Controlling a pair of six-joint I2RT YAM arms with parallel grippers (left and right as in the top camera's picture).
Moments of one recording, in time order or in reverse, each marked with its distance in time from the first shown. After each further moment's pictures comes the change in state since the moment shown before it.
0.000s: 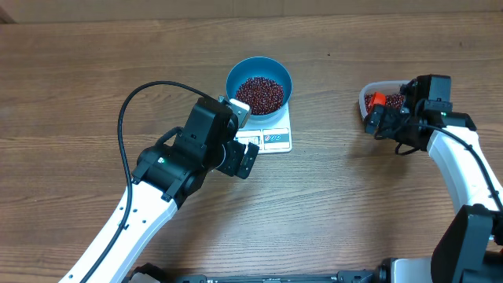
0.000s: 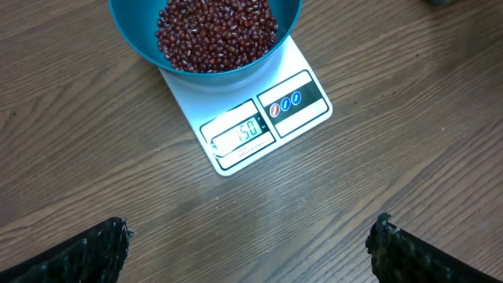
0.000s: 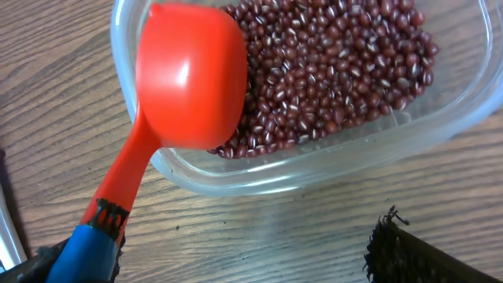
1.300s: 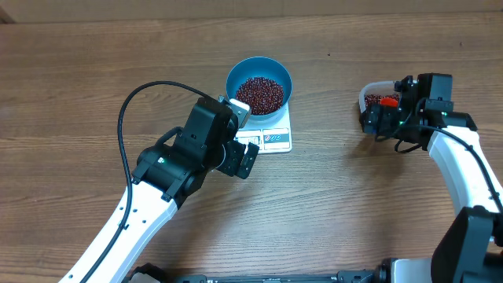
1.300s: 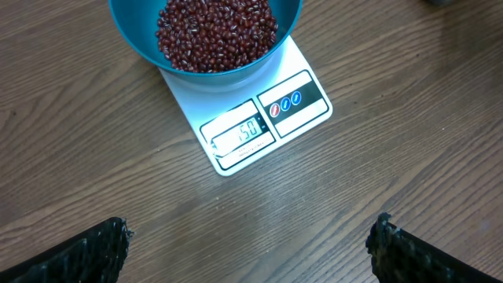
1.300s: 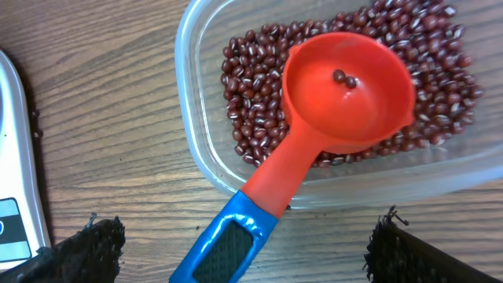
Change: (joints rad) left arm 0.000 0.000 0.000 0.000 0.000 0.000; right arm 0.000 -0.013 0.002 0.019 -0.070 -0.085
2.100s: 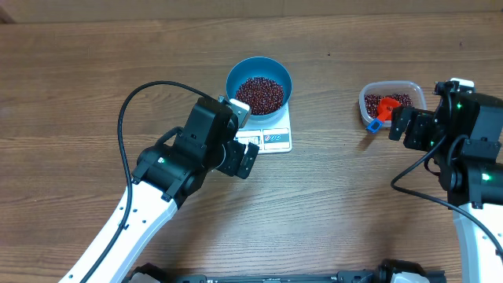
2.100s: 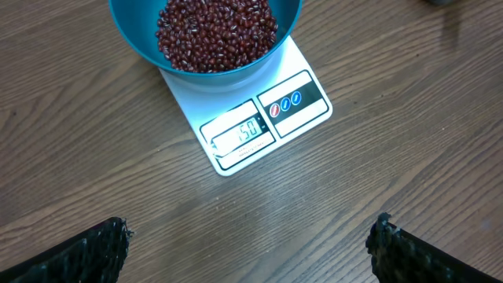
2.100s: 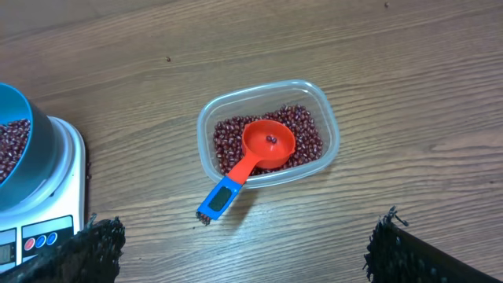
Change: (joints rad) left arm 0.000 0.000 0.000 0.000 0.000 0.000; right arm 0.000 -0.493 0.013 -0.156 0.163 -0.003
